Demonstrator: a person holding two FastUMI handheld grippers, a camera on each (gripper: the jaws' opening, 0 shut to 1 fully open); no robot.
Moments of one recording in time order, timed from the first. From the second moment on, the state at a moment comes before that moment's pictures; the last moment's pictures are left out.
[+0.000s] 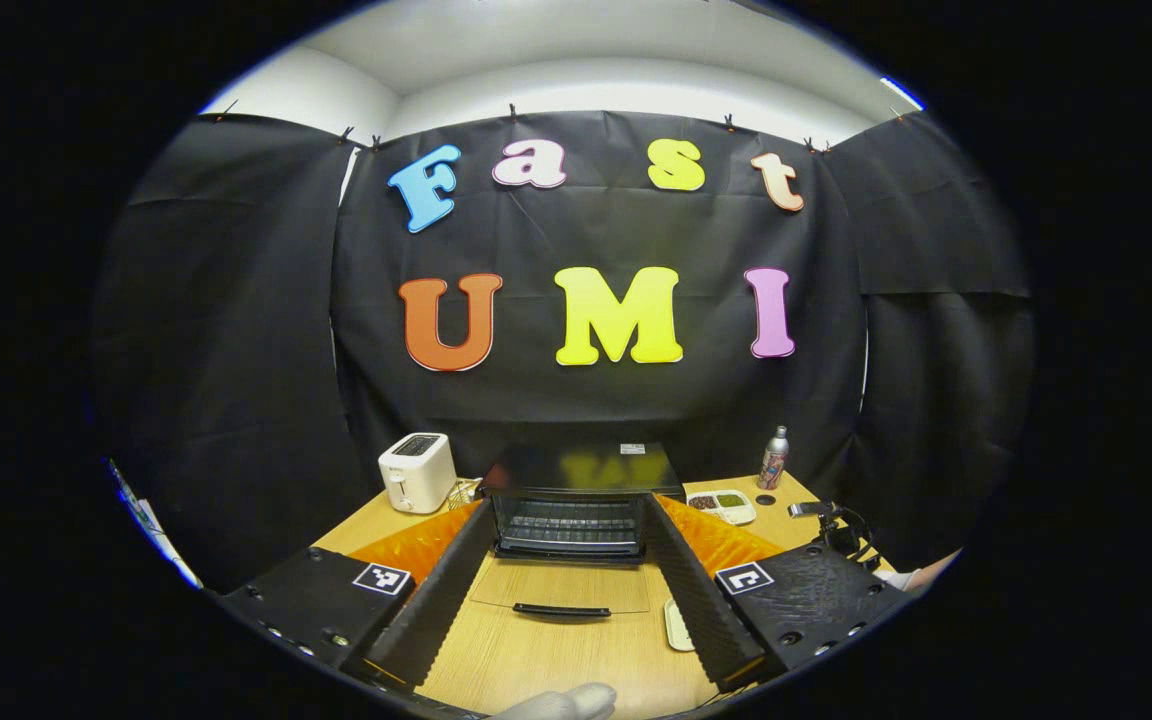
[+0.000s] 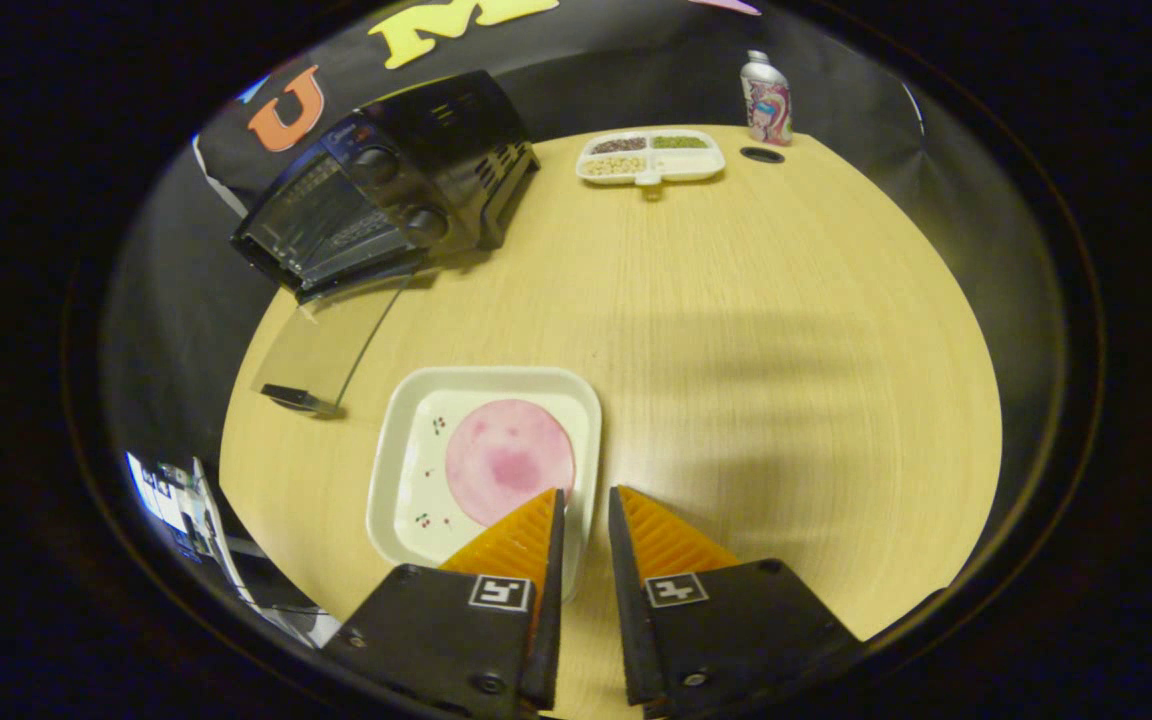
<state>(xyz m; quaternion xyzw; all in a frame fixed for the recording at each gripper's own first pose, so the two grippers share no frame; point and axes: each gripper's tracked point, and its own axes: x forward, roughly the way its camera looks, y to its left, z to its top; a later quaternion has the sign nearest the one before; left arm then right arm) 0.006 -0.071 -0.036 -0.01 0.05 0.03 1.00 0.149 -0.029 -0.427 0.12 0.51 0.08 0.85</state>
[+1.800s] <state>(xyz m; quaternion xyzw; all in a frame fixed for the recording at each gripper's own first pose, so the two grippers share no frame) 0.001 -0.003 -0.047 0.01 0.07 0.03 1.00 0.149 0.063 -0.301 0.47 0.37 0.03 0.80</state>
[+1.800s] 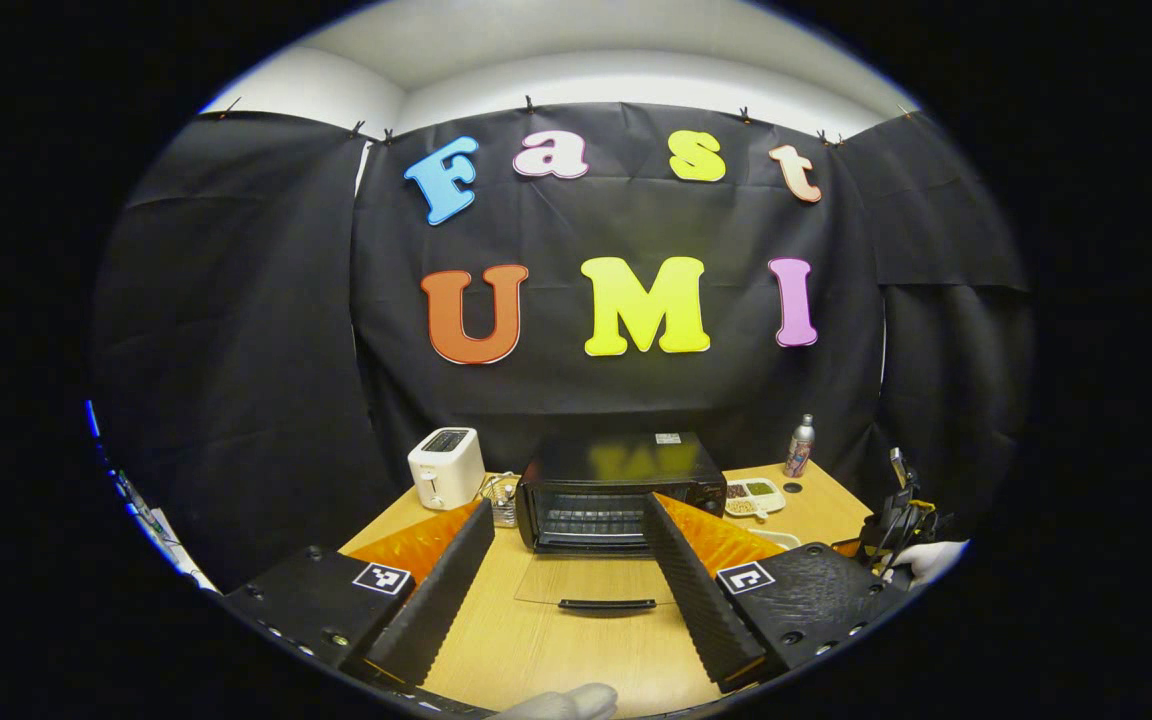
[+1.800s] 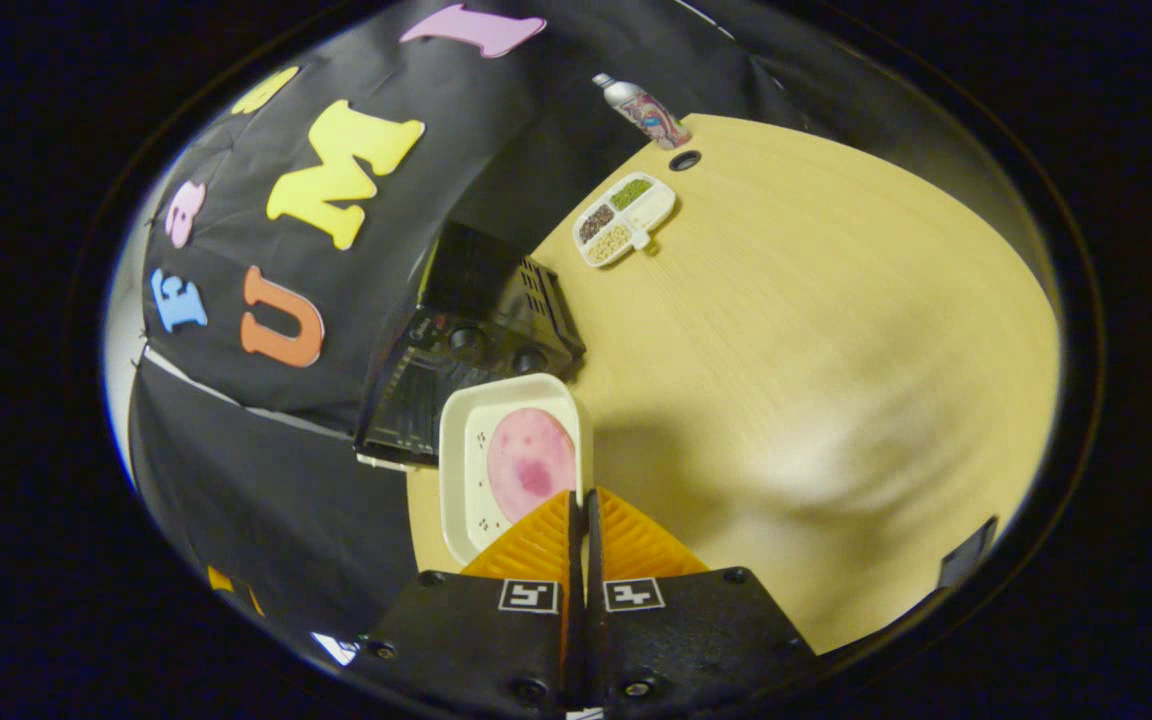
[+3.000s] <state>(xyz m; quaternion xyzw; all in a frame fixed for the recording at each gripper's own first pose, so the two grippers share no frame) 0.040 0.107 -0.102 0.01 0.11 0.10 0.99 0.298 0.255 -0.354 0.58 0.30 -0.06 0.76</state>
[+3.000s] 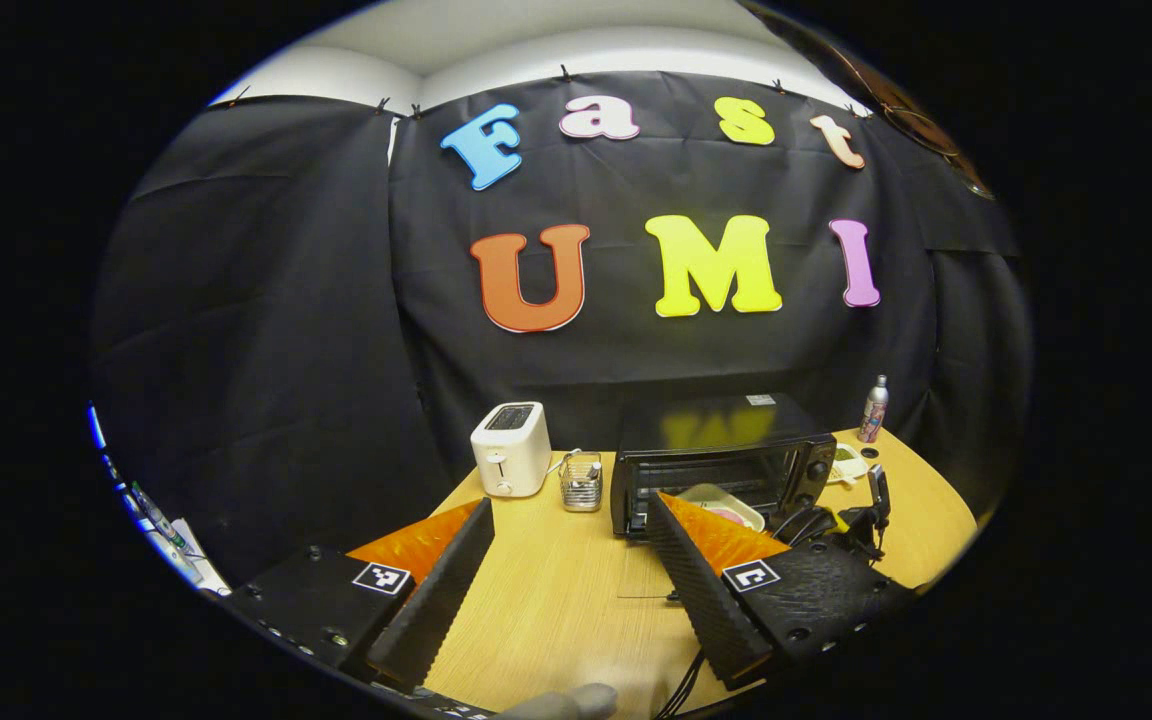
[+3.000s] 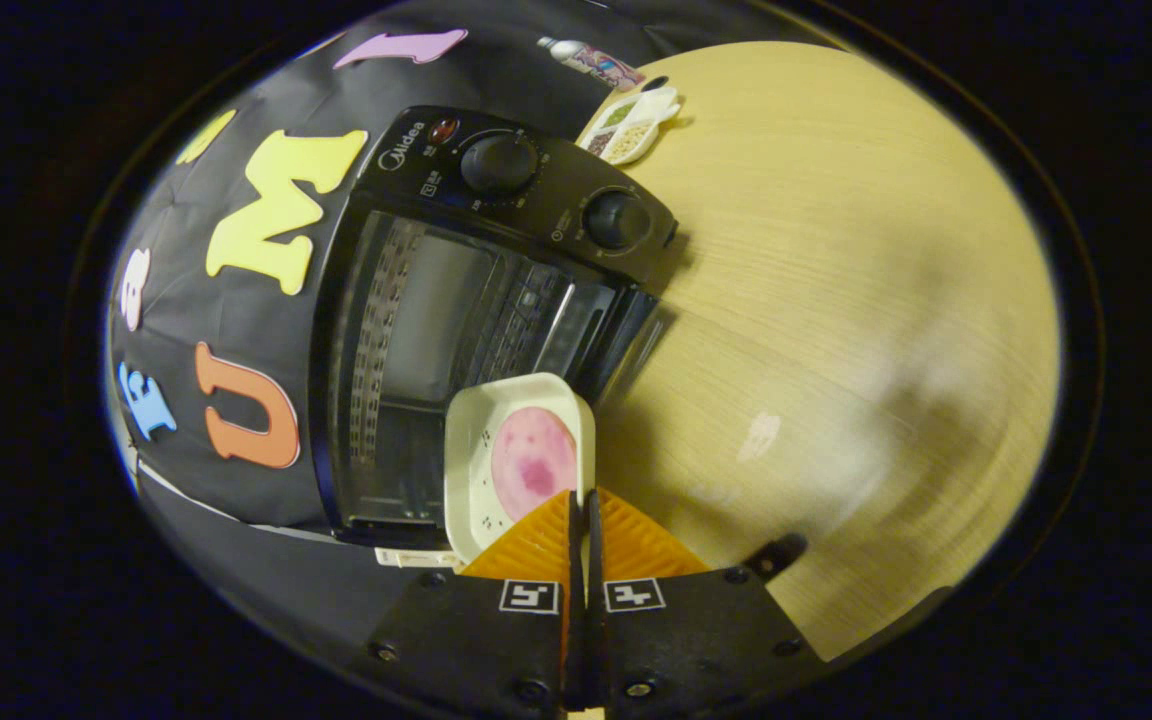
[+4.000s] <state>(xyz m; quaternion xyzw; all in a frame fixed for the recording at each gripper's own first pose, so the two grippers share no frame) 0.058 0.095 -0.095 -0.01 0.11 0.11 0.99 0.332 0.205 -0.289 0.48 0.23 0.01 0.84</state>
